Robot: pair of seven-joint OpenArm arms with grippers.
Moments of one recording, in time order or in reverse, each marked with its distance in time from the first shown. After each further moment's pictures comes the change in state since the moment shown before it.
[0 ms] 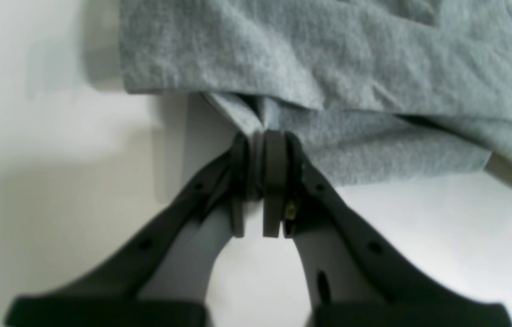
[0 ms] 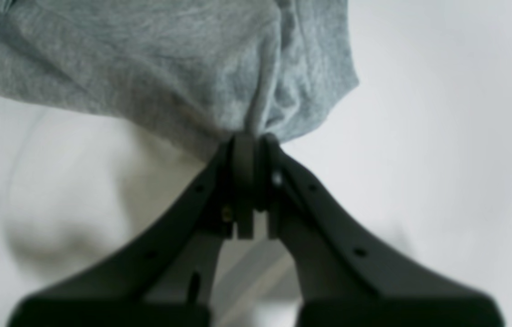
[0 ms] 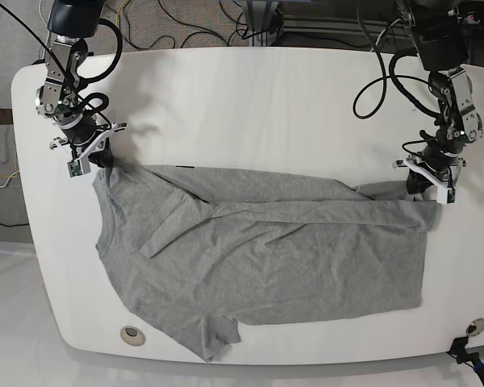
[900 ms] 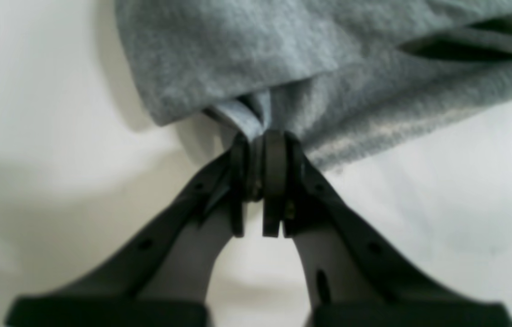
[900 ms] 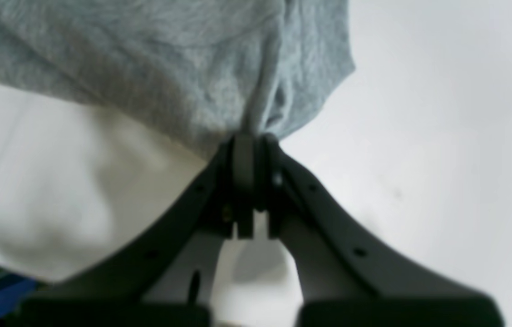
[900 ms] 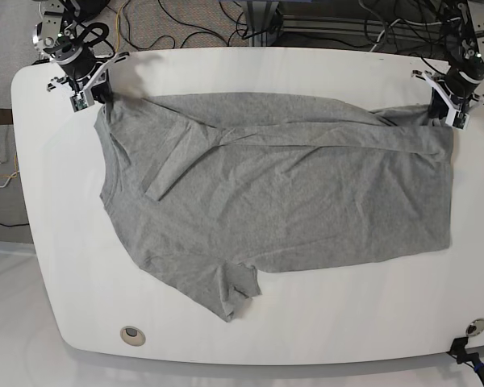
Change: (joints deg) left arm 32.6 -5.9 -3.8 23.6 6.2 -5.8 -2.7; right arm -26.0 0.2 3.0 19.3 0.4 0.3 0.2
